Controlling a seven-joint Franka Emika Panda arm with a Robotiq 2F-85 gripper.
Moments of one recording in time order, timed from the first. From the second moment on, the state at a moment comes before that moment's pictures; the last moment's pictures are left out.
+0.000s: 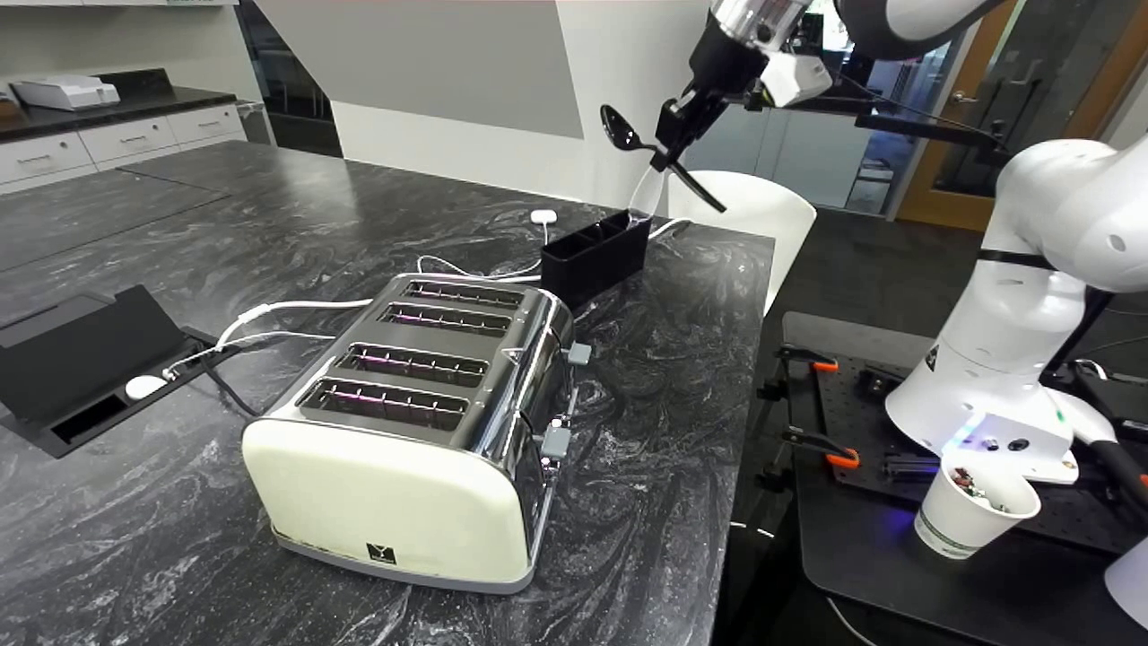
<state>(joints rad) -0.06 -0.61 0.06 -2.64 -0.18 2.46 0.46</state>
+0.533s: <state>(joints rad) -0.06 -0.64 0.06 -2.43 -0.21 2.04 0.10</state>
